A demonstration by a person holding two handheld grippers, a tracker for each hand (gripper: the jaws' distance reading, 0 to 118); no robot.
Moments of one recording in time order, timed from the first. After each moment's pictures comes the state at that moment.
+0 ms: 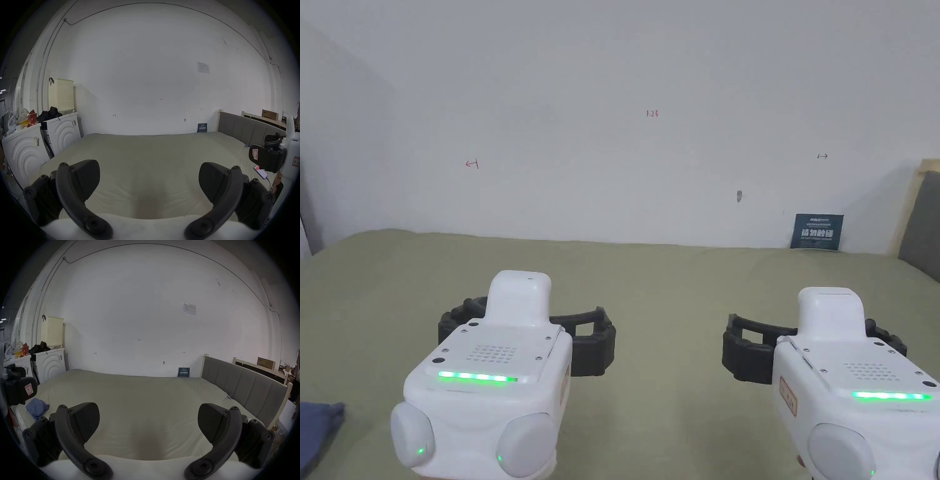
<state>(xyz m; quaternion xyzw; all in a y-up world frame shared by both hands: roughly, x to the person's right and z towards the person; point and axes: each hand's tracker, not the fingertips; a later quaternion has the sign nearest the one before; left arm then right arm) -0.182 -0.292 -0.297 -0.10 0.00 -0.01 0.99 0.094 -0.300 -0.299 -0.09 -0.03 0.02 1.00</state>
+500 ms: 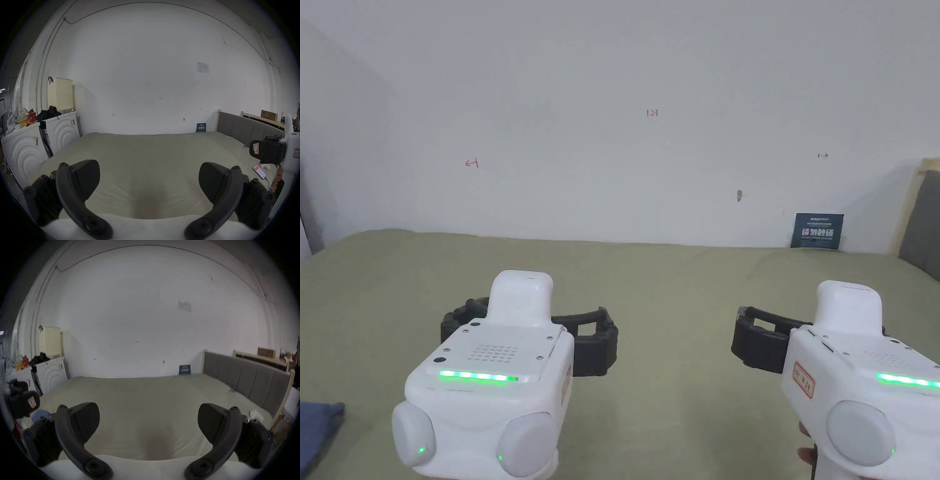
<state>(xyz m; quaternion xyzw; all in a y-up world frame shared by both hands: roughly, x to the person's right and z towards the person) -0.181 -0.293 -0.298 -0.11 -0.01 -0.01 0.99 0.106 -0.292 -0.305 -0.12 -0.04 -0.05 0.99</state>
